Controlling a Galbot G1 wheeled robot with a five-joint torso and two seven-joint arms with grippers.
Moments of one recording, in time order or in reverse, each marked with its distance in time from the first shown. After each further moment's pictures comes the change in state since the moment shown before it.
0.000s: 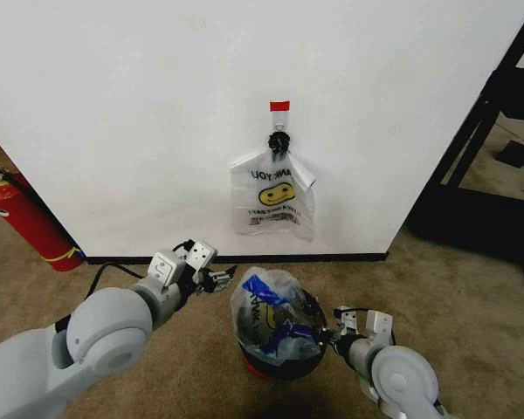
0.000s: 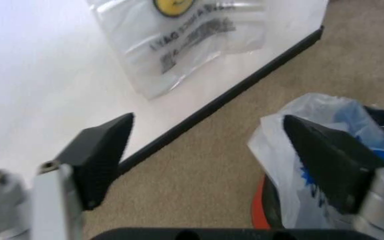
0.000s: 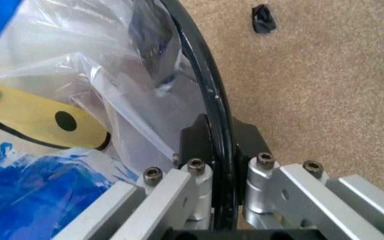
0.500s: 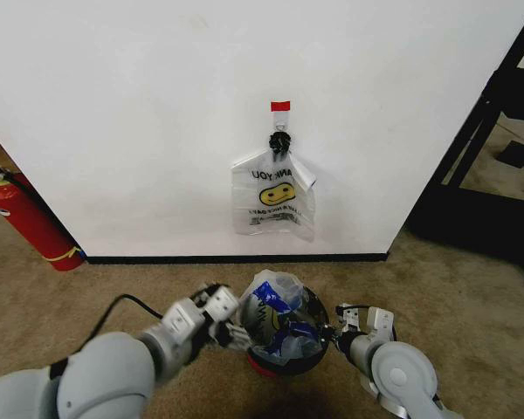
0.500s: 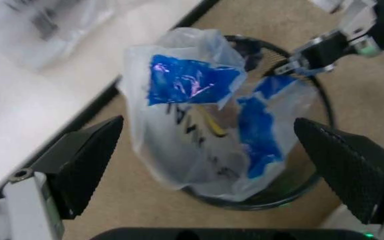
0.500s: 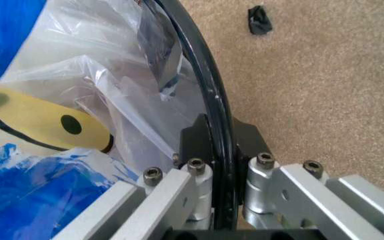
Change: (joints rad) left arm -0.022 0.017 0.258 -0.082 0.045 0.034 0.052; right arm 0.026 0.000 -0.015 -0.013 0.018 0.000 0.028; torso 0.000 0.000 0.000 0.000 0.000
